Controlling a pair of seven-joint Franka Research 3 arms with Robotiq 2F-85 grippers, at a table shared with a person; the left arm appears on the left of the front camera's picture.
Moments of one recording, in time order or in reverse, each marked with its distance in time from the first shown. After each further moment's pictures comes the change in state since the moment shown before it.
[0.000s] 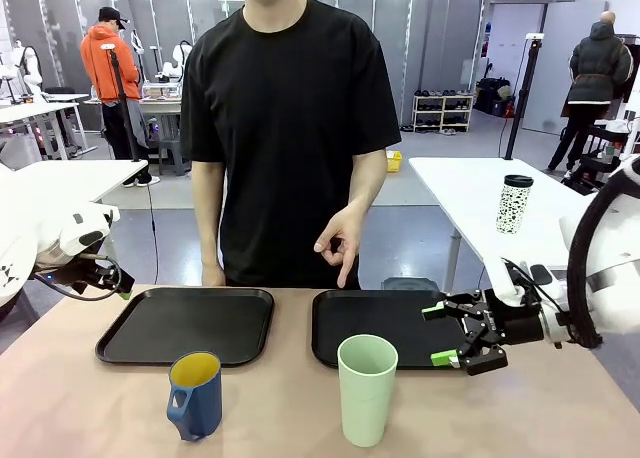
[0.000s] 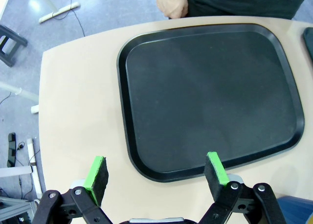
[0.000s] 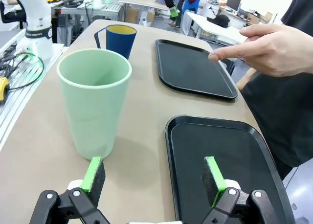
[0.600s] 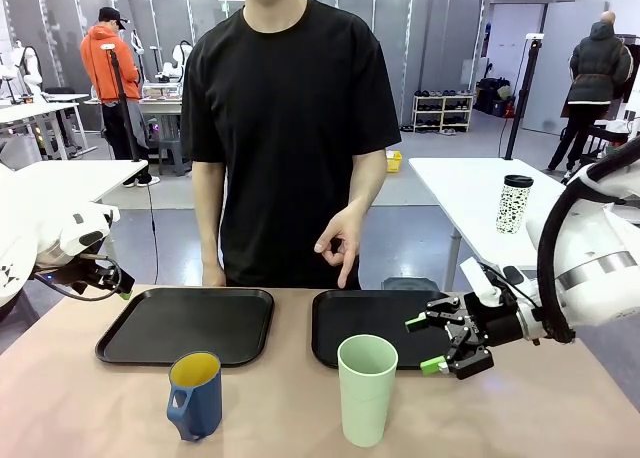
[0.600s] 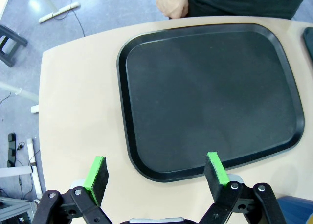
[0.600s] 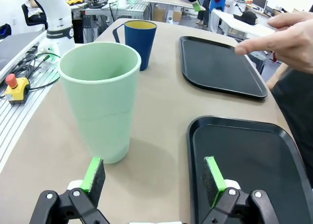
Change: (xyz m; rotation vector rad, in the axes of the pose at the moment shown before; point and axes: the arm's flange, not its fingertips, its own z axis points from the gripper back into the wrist) left arm 0.000 0.000 0.000 0.000 0.000 0.000; right arm -0.012 -0.015 -0.030 0.155 -0.002 -0.067
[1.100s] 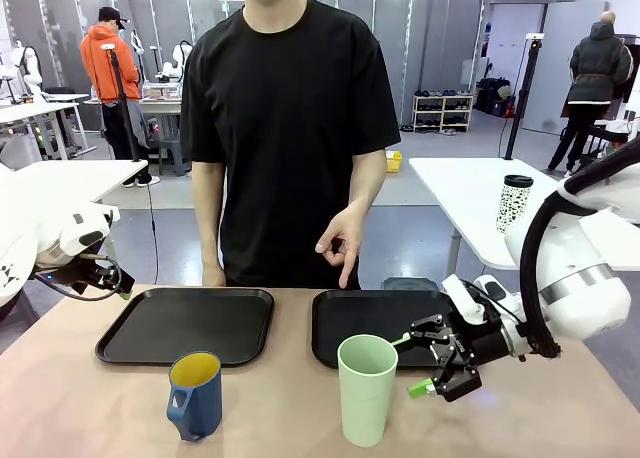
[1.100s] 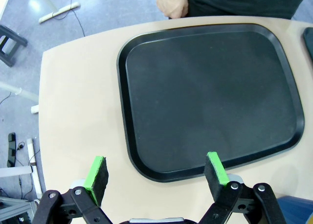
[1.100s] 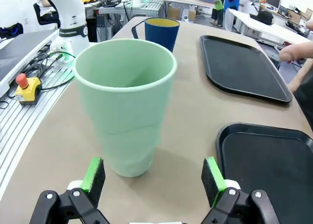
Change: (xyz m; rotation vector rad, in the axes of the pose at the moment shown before) left arm 0.000 0.000 0.000 0.000 0.000 0.000; right arm -0.004 0.020 -0.033 0.072 0.005 -0.016
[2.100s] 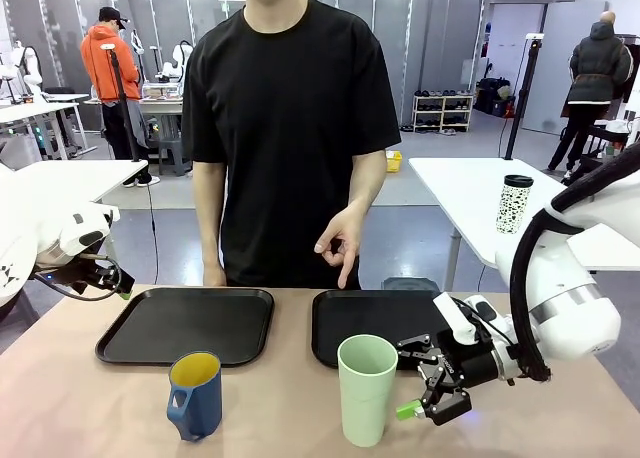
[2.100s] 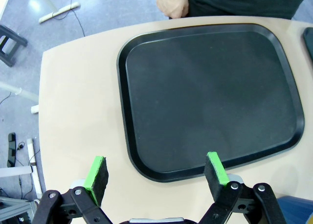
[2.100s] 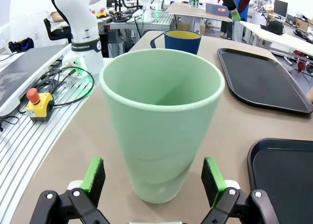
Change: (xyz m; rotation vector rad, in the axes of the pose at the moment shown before) left arm 0.000 0.000 0.000 0.000 0.000 0.000; right arm -0.010 0.022 -0.033 0.054 -0.094 -0.034
